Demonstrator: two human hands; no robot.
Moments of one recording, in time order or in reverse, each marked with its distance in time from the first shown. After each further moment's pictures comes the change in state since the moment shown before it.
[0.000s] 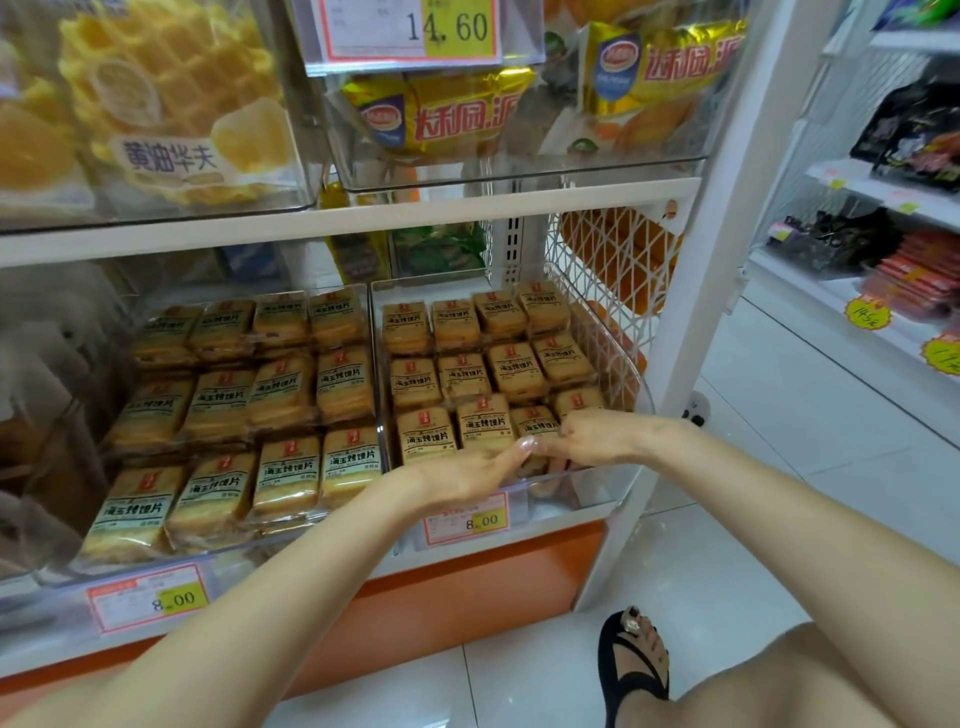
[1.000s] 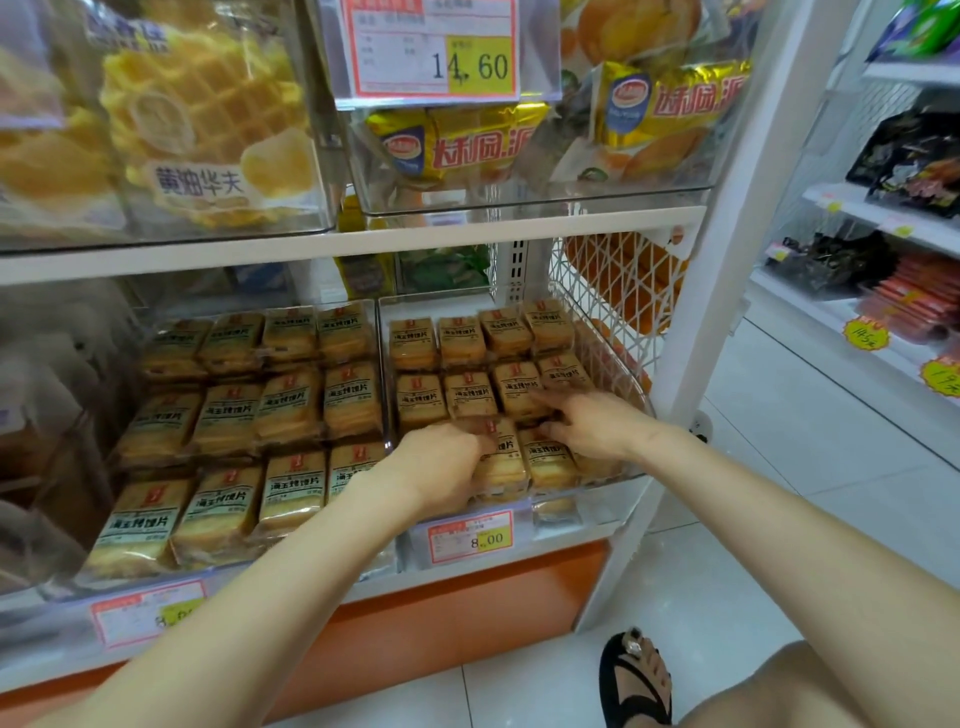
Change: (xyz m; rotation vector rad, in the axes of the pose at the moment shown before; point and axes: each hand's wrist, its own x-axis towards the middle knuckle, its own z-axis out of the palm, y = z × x) left_hand 0.001 -0.023 -0.021 0.618 0.369 0.116; right_hand 0.015 0.002 -0.014 -0.152 0.291 -0.067
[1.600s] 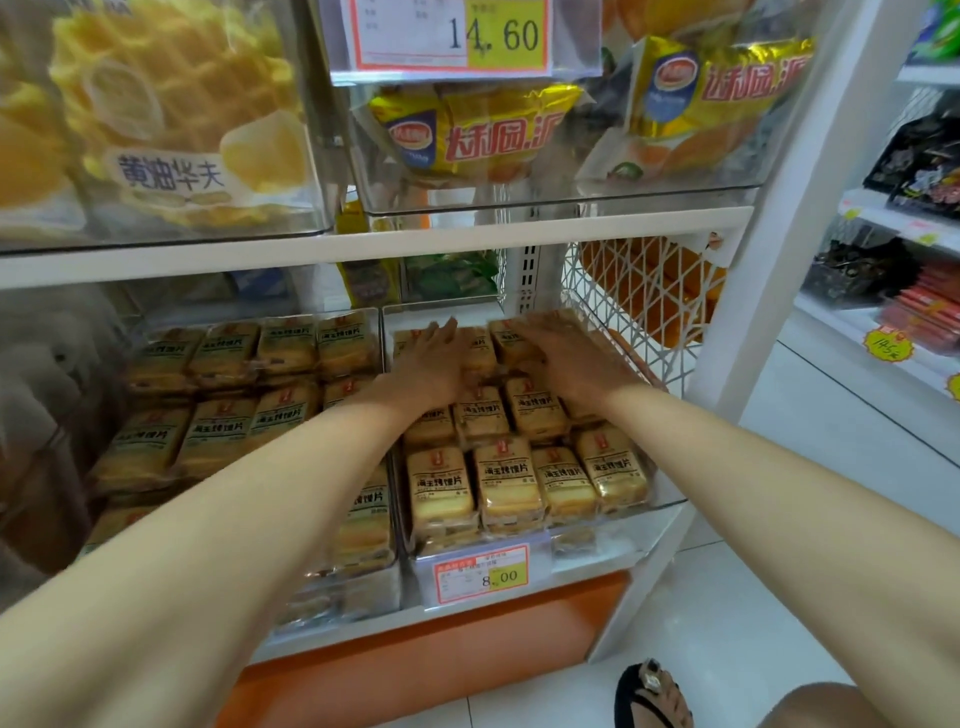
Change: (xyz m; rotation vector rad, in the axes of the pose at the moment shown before) left_hand 0.100 -0.066 -0.024 -0.091 0.083 -0.241; right_hand 0.084 0.006 -0.017 0.150 0.339 -0.097
